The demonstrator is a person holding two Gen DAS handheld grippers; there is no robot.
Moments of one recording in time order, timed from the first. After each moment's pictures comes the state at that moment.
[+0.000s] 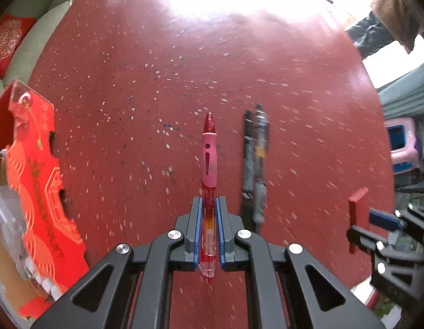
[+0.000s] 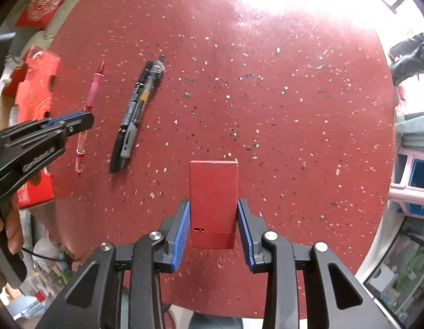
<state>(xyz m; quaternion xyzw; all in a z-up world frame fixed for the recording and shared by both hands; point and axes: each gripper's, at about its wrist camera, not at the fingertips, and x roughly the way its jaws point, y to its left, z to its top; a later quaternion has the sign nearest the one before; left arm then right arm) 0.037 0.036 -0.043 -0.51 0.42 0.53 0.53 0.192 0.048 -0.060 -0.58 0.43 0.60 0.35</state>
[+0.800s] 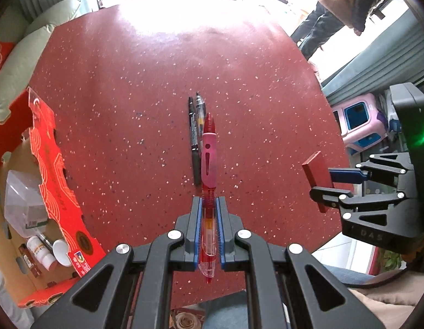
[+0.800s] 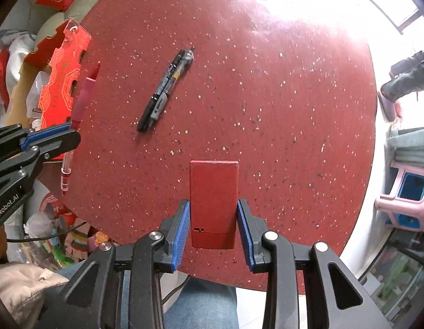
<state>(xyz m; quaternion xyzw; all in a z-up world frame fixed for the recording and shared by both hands) 0.055 -0.028 0.027 -0.49 0.40 0.47 0.61 0.192 0.012 -0.024 -0.59 0.39 0.62 0.34</state>
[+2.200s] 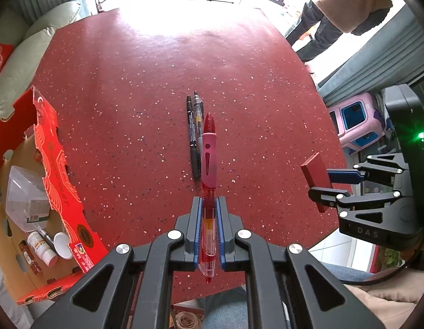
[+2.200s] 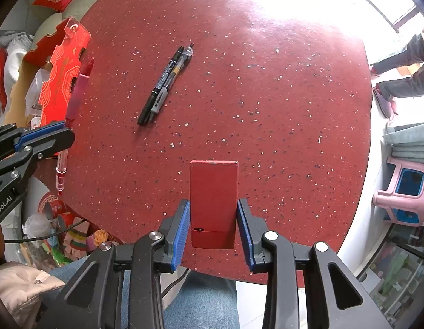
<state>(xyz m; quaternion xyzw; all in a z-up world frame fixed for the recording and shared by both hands) 0.051 -0.040 0.036 -0.48 0.40 0.48 0.62 0.194 0.000 -0.020 -0.59 0.39 0.61 0.35</state>
